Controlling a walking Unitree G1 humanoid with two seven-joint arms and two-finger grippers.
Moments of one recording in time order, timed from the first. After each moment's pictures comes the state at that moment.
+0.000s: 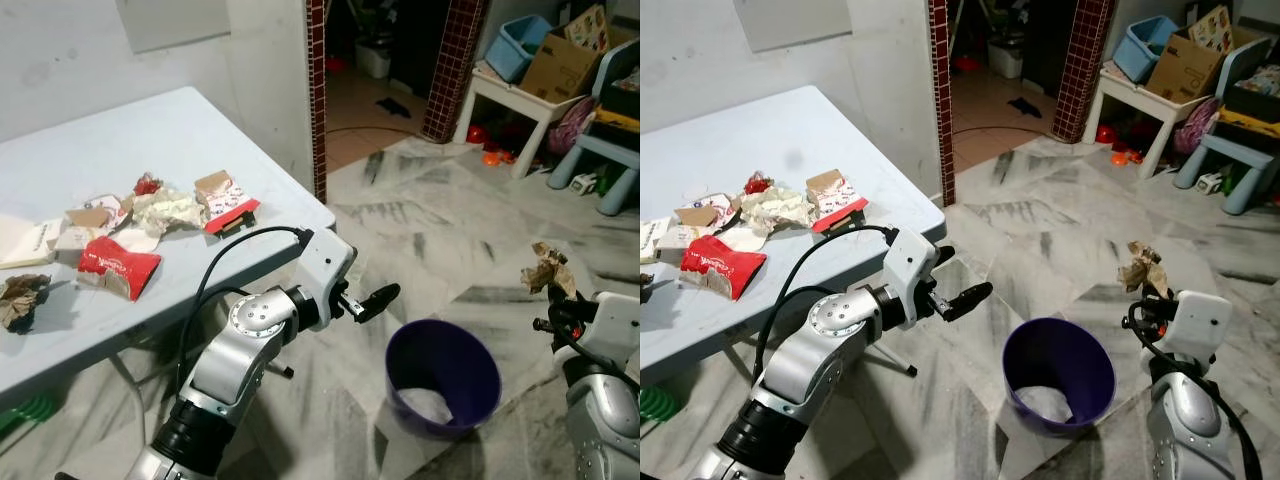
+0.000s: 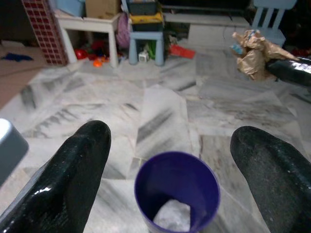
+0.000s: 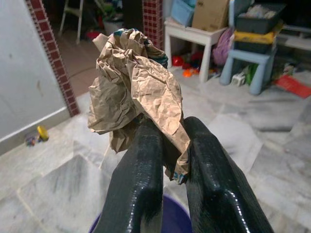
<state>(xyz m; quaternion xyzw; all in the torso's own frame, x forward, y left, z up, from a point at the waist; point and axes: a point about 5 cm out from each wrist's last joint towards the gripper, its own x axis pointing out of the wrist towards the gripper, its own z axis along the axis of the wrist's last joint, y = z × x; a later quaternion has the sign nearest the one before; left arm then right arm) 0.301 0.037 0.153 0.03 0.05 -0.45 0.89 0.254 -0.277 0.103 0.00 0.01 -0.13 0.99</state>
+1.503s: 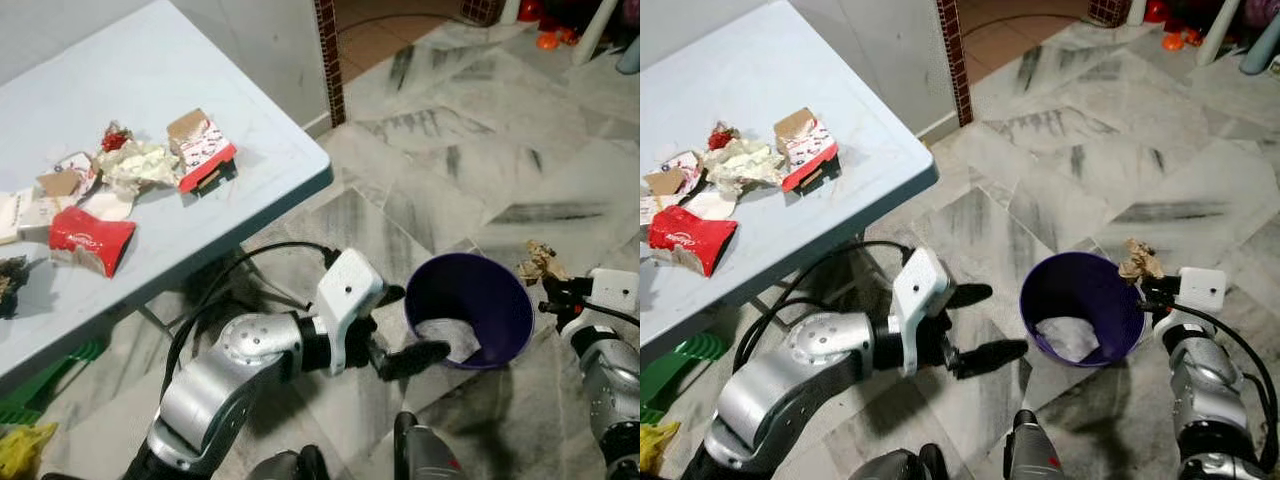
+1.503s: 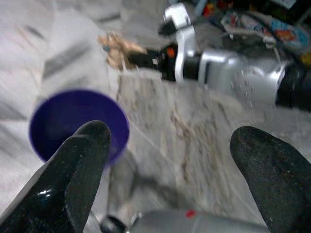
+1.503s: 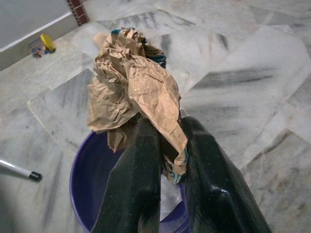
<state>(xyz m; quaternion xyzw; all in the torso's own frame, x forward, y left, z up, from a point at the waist) 0.234 0.027 0.173 0.01 0.10 -0.58 0.81 0.307 -0.321 0.097 -0.01 0.07 -0.07 1.00</state>
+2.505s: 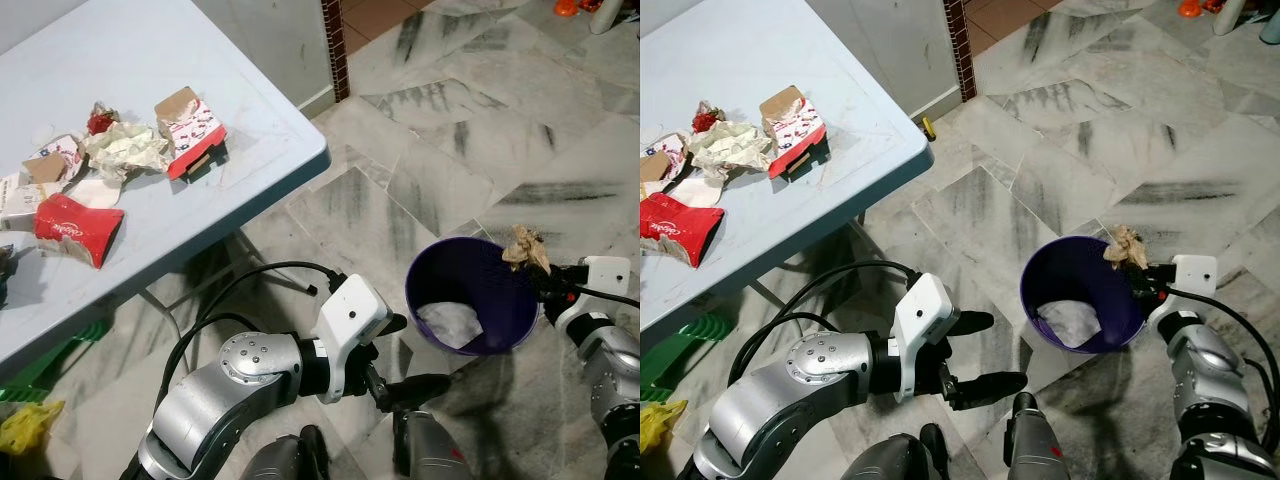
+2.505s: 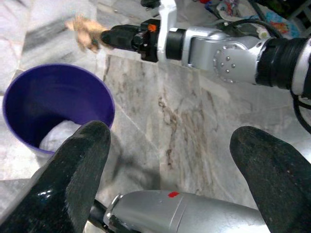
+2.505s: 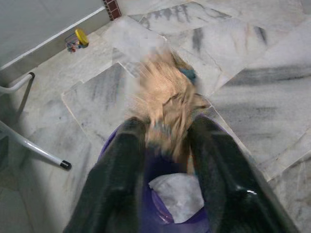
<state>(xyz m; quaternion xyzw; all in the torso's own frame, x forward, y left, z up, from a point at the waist) 0.224 0.027 0.172 0.01 0.12 -0.59 0.80 0.316 -0.318 0.108 0.00 0.05 -0.01 1.00</state>
